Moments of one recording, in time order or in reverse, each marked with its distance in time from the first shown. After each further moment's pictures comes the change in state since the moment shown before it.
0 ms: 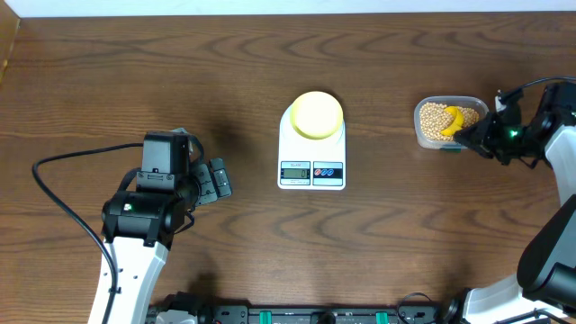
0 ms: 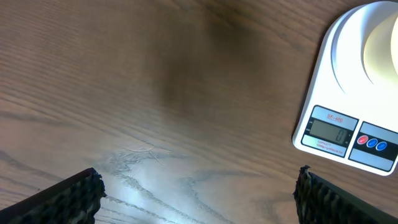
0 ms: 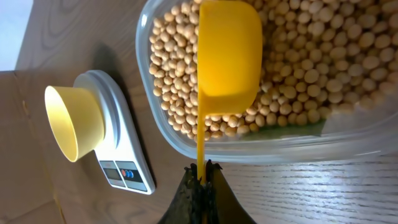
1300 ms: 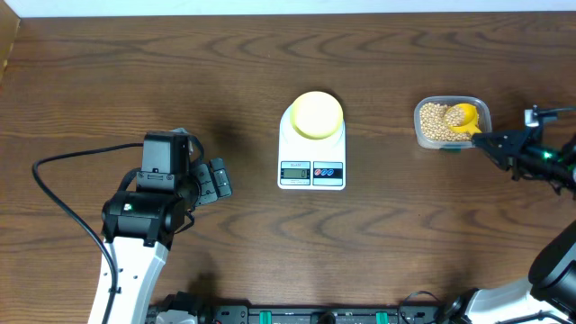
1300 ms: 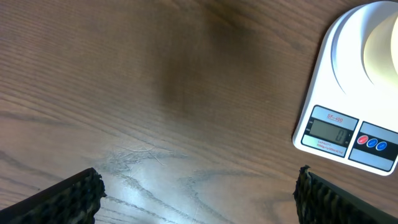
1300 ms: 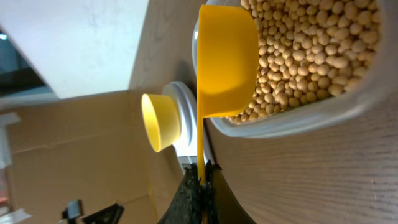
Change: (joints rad) left arm 0.000 0.000 0.000 0.000 0.000 0.000; right arm -0.227 0.000 -0.089 -0.002 -0.399 -0.027
